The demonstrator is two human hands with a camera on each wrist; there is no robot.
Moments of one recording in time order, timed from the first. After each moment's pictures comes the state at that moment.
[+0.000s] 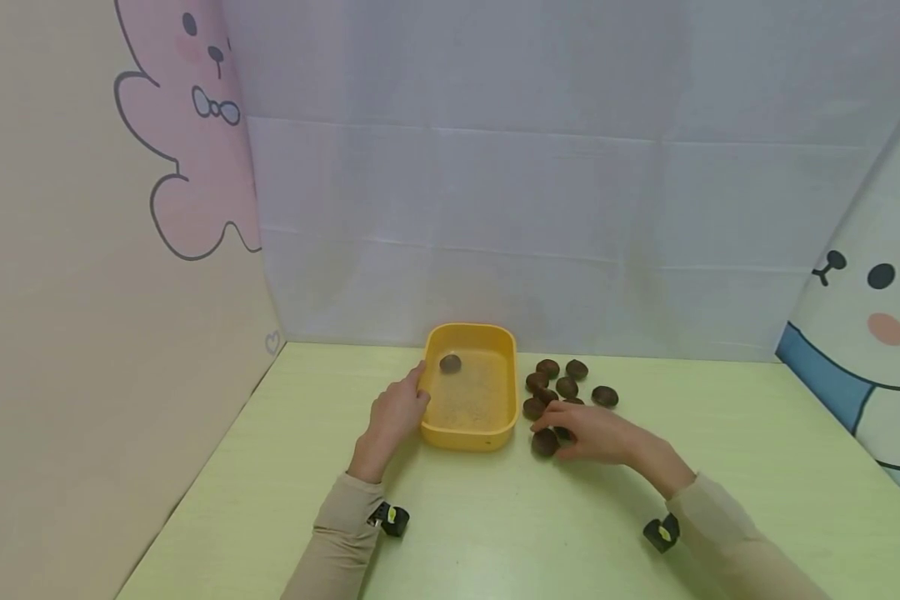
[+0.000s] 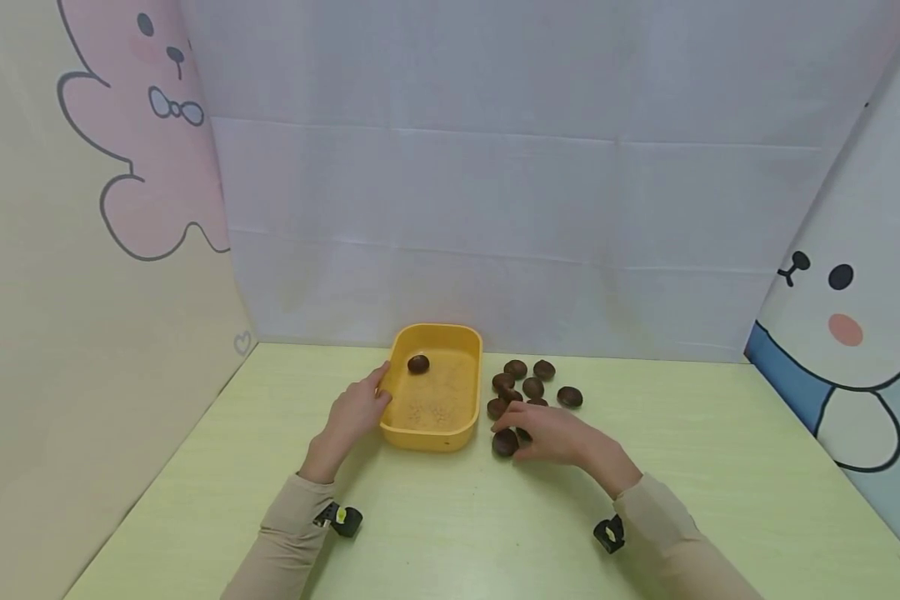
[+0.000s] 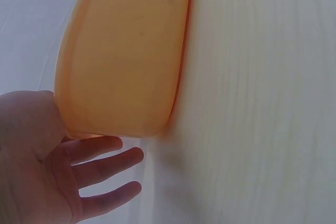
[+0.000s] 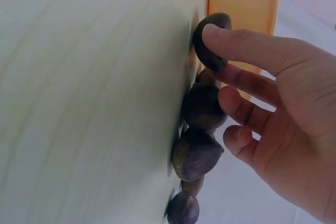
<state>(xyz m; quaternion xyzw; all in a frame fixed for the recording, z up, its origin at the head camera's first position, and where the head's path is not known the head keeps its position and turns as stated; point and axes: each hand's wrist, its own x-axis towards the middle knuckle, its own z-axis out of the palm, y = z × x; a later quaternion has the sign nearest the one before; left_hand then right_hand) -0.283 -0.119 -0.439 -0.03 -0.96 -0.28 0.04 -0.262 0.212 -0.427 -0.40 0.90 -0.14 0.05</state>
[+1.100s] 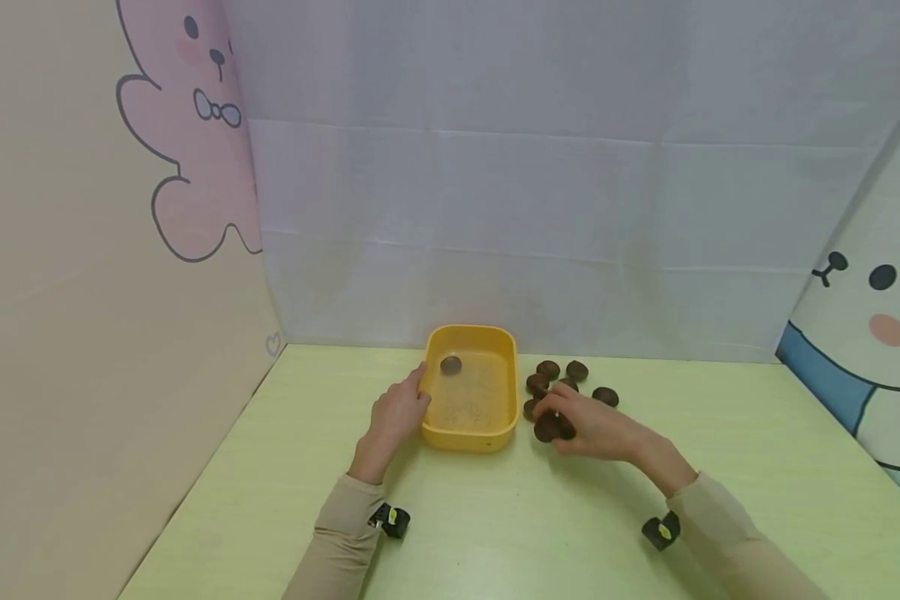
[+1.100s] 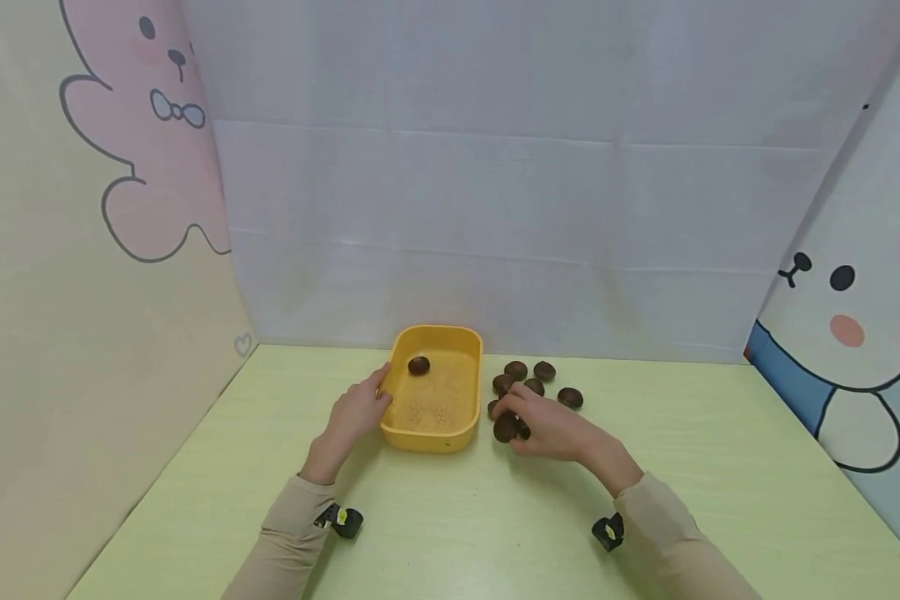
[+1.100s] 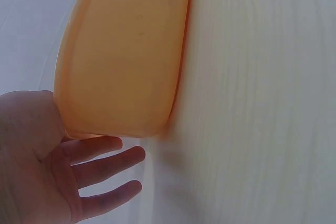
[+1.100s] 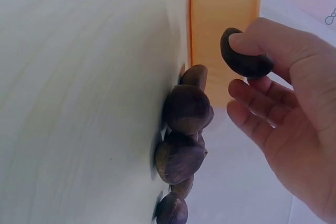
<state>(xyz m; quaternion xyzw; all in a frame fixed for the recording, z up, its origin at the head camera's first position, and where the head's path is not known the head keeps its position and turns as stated) -0.283 -0.119 -0.441 -0.03 -0.96 -0.27 0.04 -0.262 0.207 -0.418 -0.39 0.91 -0.17 -0.01</state>
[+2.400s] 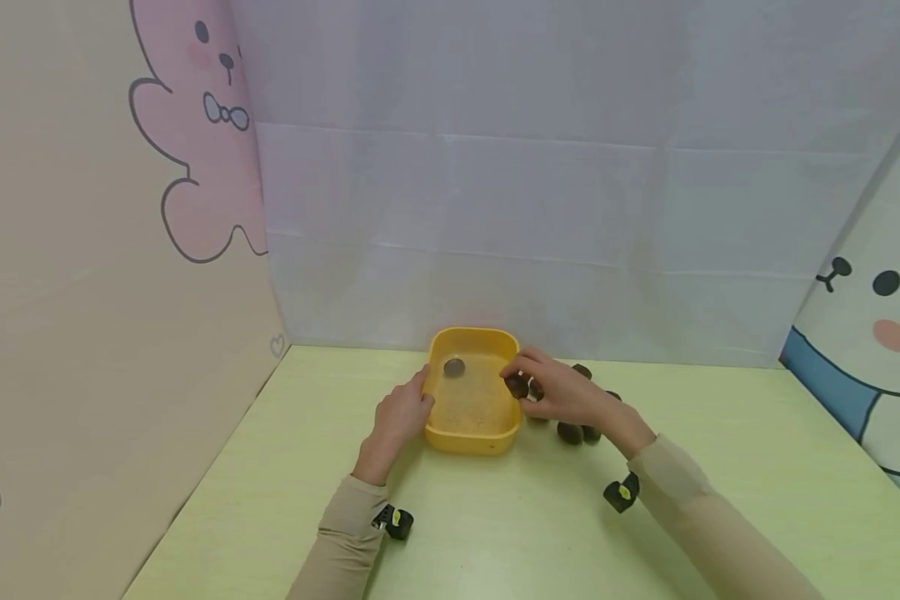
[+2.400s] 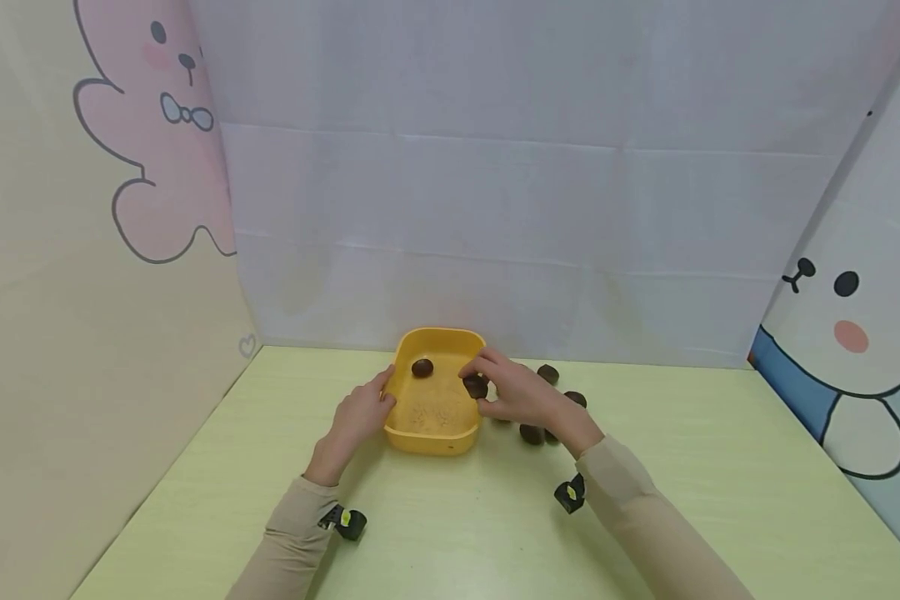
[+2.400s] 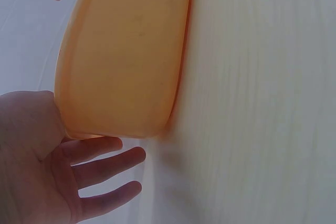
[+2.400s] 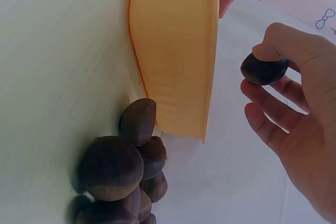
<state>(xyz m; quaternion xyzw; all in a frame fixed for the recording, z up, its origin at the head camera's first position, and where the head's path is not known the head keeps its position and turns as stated) -0.284 -0.119 -0.441 -0.03 -0.96 -0.27 0.04 -0.290 0.161 -0.383 -0.42 0.88 -0.23 -0.05</state>
